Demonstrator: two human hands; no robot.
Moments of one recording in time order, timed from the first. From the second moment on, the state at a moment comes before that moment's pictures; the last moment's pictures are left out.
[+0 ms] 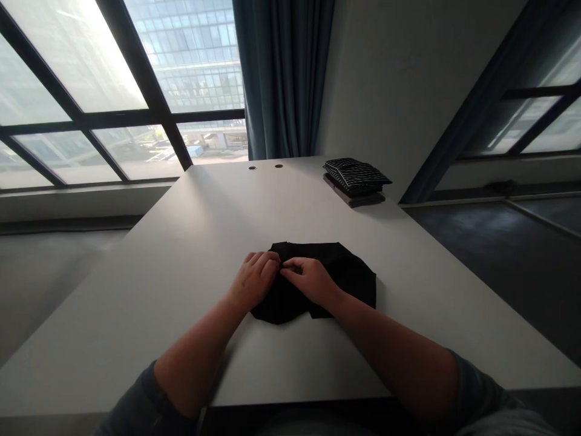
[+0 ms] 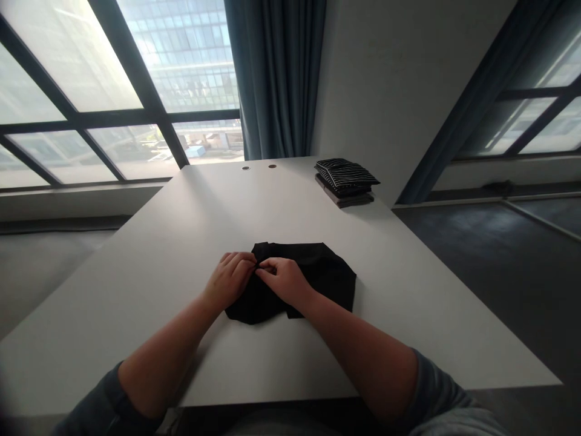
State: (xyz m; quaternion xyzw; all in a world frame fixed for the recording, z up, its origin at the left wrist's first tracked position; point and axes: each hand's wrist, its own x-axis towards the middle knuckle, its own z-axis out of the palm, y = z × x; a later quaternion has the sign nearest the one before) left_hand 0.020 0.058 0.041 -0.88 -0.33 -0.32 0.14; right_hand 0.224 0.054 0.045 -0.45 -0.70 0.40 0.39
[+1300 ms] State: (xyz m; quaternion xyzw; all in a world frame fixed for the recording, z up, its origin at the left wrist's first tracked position) left_hand 0.013 0.064 0.050 -0.79 -0.42 -0.34 -0.28; right_hand 0.226 0.054 0.030 -0.38 -0.74 0.33 0.45
